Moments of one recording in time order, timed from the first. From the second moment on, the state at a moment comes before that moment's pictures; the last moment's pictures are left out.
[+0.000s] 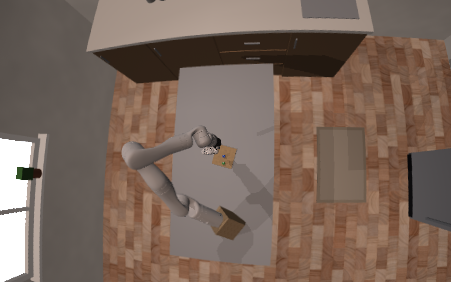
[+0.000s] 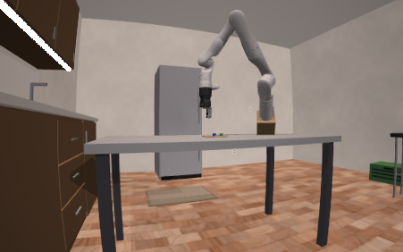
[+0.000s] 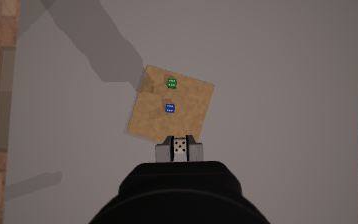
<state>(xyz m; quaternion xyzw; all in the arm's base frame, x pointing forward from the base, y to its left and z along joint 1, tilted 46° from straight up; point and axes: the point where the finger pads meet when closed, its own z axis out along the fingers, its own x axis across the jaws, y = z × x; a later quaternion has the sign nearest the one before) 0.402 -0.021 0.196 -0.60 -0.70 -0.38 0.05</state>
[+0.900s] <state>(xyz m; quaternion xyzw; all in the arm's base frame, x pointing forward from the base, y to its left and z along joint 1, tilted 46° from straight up) 0.413 -0.034 0.172 -0.64 -0.67 -0.38 0.08</state>
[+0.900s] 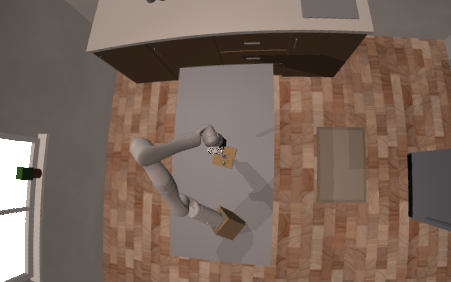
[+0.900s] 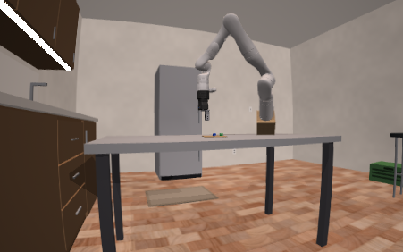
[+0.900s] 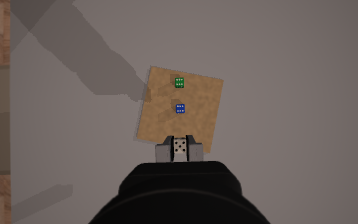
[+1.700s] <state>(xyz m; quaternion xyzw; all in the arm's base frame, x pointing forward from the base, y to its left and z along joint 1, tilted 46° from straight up) 0.445 0.011 0.119 -0.64 -0.67 -0.38 0.07</state>
